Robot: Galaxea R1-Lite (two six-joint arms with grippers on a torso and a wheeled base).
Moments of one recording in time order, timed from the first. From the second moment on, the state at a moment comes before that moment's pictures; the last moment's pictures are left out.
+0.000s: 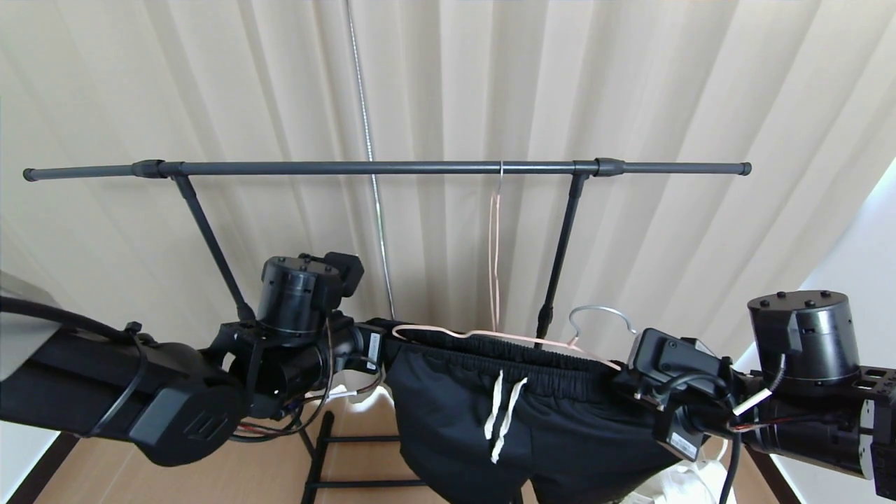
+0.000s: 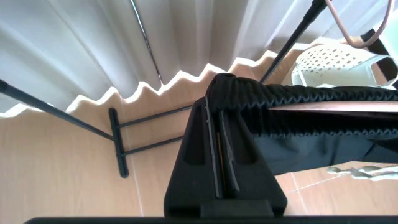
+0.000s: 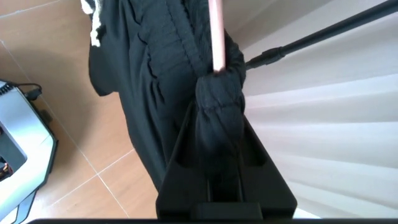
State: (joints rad) left arm -0.52 1.85 -0.80 -0.52 0.25 -0.07; right arm 0.42 1.58 -0.50 -0.47 0.06 -0.68
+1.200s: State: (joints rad) left arm -0.67 1.75 -1.39 0.28 0.35 -0.05; right arm 0.41 1.75 -0.51 -0.63 0.03 -0.67
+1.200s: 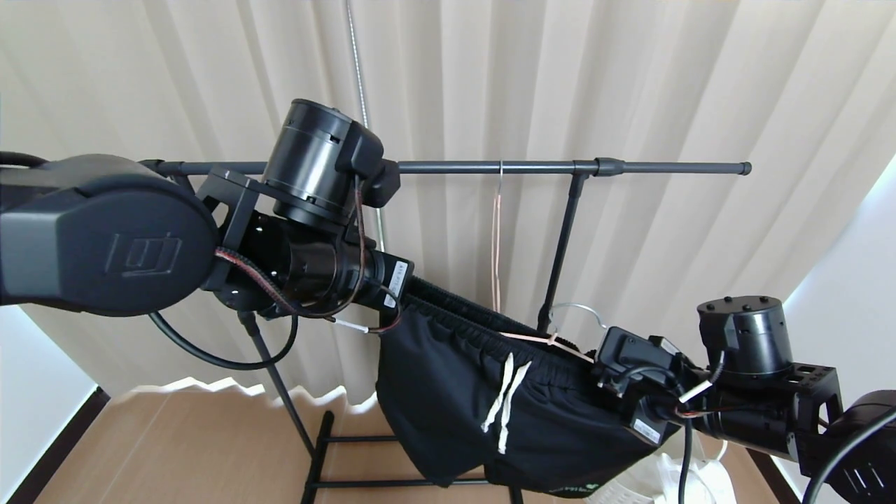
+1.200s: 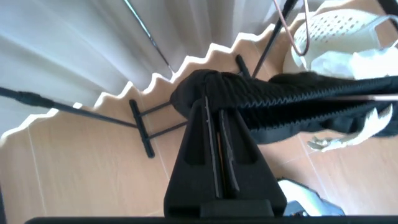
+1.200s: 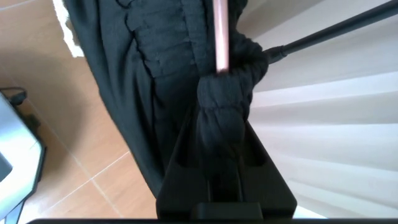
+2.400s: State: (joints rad) left arm -0.81 1.76 -1.39 0.33 0.32 -0.12; right arm 0.52 1.79 -0.54 -0.93 0.03 -0.32
